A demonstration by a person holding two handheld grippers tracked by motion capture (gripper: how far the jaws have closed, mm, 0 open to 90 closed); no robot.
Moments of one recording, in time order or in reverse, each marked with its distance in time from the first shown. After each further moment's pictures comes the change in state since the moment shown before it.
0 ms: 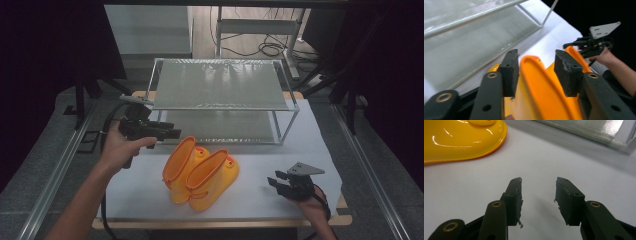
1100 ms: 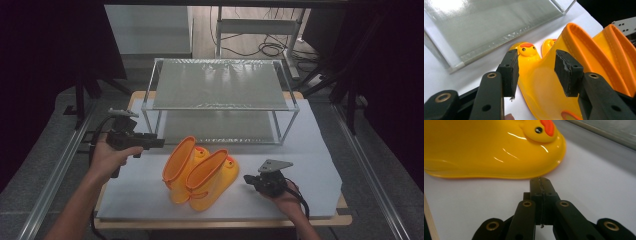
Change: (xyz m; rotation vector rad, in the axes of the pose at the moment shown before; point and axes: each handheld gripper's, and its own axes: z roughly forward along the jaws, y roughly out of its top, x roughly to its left) left arm 0.038 -0.043 0.002 0.041 0.071 -0.099; right arm 0.049 0.033 0.046 0.040 0.199 -0.089
